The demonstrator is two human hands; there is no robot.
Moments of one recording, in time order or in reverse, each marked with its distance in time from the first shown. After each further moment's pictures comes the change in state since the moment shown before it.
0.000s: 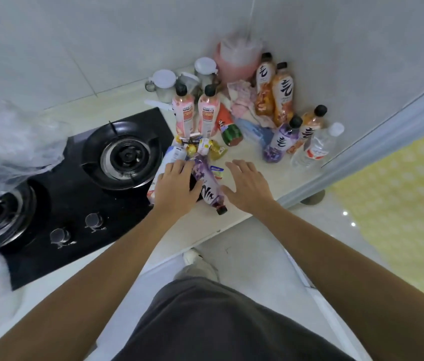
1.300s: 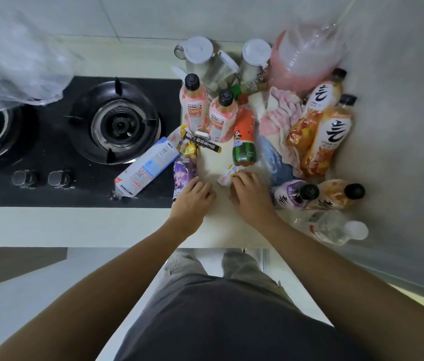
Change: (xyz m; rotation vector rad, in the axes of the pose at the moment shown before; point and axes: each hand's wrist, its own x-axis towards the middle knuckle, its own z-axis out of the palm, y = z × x) left_hand 0.074 0.086 0.111 0.365 -0.378 -0.054; right_hand 0.140 0.133 0.040 -0.082 -0.165 -0.513
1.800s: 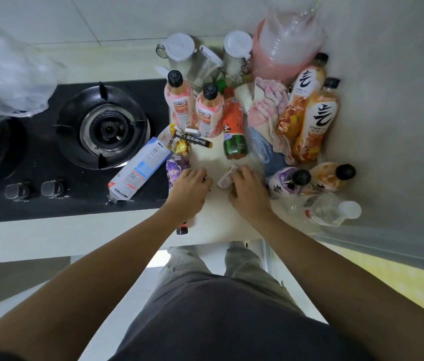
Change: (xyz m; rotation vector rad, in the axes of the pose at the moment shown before) left_hand 0.018 -0.013 -0.013 -0.067 0.103 0.060; right_hand -0.018 -0.015 -0.008 0.089 0.042 0.201
